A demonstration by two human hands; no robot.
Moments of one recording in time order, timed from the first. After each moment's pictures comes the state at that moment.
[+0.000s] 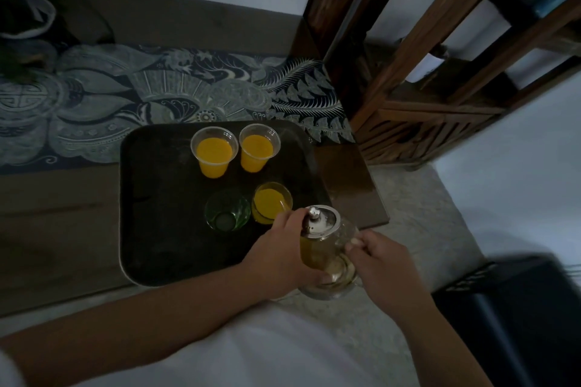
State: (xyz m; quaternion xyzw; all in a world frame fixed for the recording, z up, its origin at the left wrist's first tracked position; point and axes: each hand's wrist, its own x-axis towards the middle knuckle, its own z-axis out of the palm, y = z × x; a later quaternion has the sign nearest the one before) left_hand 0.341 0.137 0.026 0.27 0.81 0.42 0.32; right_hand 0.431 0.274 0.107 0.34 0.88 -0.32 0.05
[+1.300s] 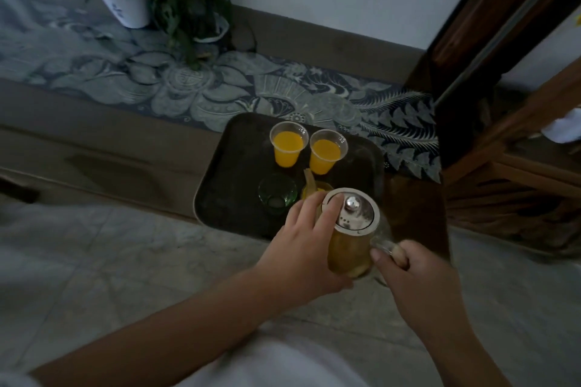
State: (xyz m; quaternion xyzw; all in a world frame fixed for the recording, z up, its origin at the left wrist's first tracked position) left_hand 0.406 0.162 0.065 0.17 0.93 0.32 0.05; right_hand 0.432 0.343 0.099 0.11 0.93 -0.35 0.01
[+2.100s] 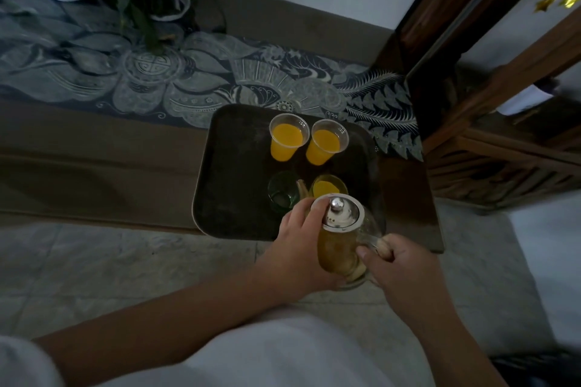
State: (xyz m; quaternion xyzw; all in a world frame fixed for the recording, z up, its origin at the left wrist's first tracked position) left_hand 0.383 0.089 0.027 0.18 0.84 0.47 0.19; right_hand 0.429 0.251 0.096 0.18 0.93 -0.32 0.03
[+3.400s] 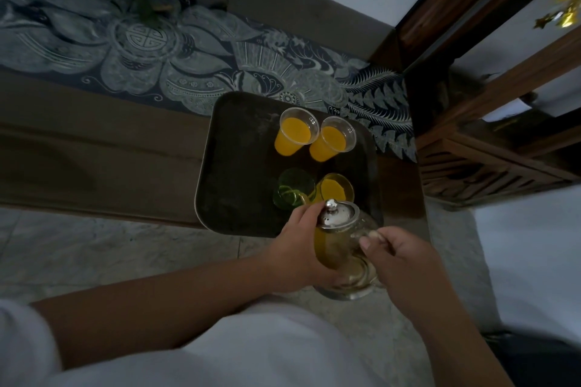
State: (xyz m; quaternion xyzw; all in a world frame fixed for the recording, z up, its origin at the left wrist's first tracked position) left_hand 0.362 0.055 0.014 0.16 0.76 0.55 0.32; right_hand 0.411 0.203 0.118 0.23 0.91 -0.33 0.09
